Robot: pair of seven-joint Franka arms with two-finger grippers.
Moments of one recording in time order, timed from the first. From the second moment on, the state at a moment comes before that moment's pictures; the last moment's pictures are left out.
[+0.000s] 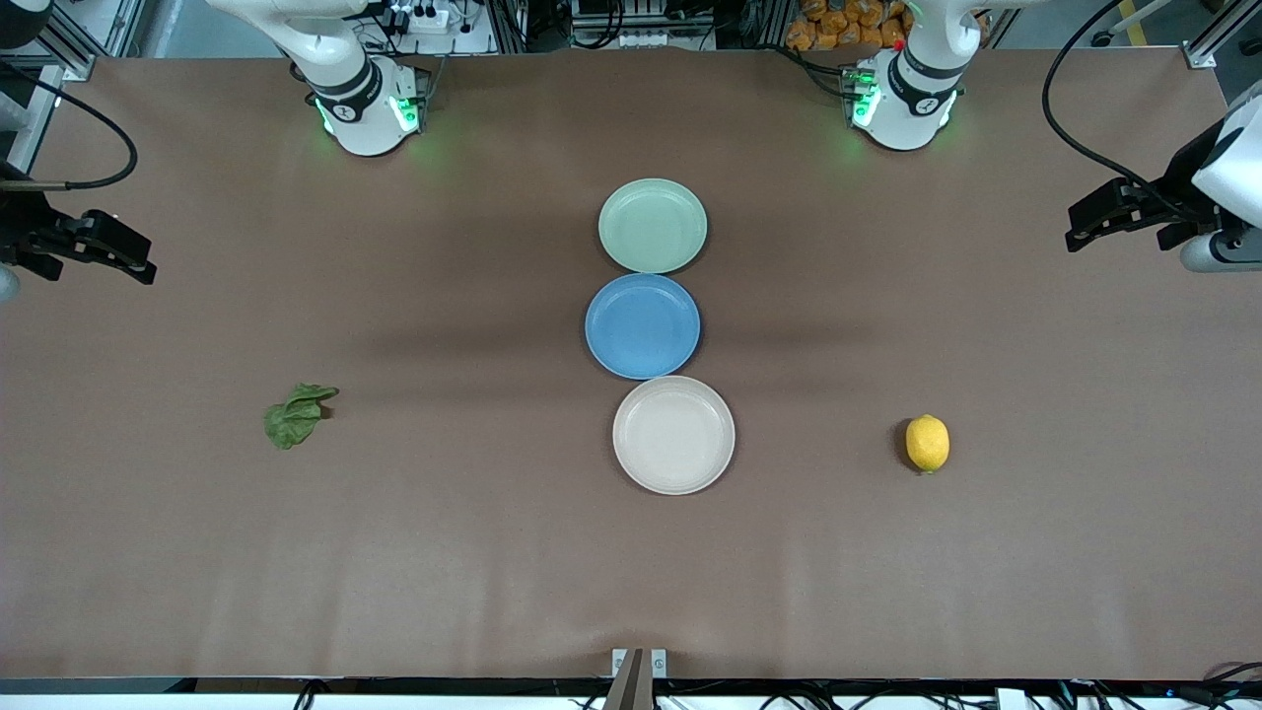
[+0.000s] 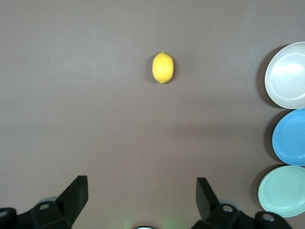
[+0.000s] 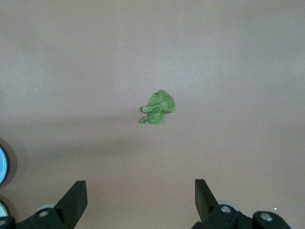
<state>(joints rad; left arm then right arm) -0.01 0.01 -0.07 -1.52 0.01 1.48 -0.08 -0.03 0.05 0.05 -1.46 -0.05 1.52 0.05</state>
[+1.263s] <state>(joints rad) 0.00 0.05 -0.07 -1.53 0.01 1.48 -0.08 -0.06 0.09 0.04 -1.49 -0.04 1.54 0.05</state>
